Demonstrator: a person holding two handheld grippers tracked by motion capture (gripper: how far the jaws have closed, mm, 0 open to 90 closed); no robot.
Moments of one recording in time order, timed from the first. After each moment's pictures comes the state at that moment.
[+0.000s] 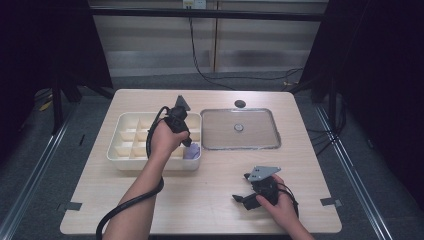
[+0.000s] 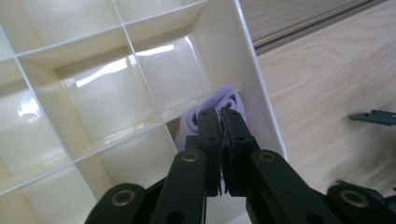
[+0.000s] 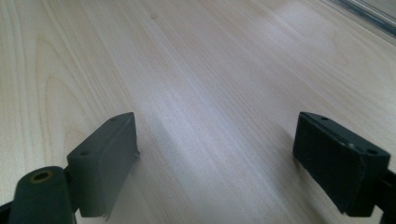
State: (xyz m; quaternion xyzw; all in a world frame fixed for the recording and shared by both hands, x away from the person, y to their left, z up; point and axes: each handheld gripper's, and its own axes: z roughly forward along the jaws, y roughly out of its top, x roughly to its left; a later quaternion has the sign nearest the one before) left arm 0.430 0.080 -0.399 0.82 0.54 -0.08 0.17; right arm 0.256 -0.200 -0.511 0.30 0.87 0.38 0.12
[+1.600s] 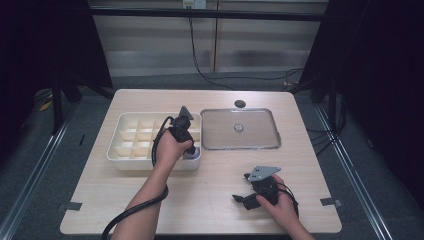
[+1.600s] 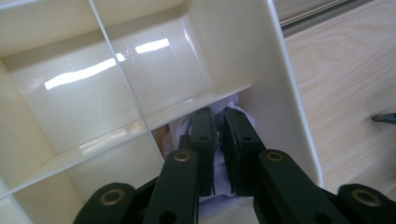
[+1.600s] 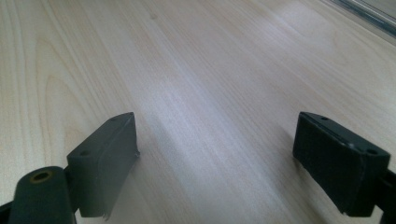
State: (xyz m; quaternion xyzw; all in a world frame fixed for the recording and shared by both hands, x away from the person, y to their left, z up) left arm 0.423 0.073 -0.432 0.82 0.53 -0.08 0.18; right arm 0.256 -0.200 -0.511 0.30 0.87 0.38 0.11
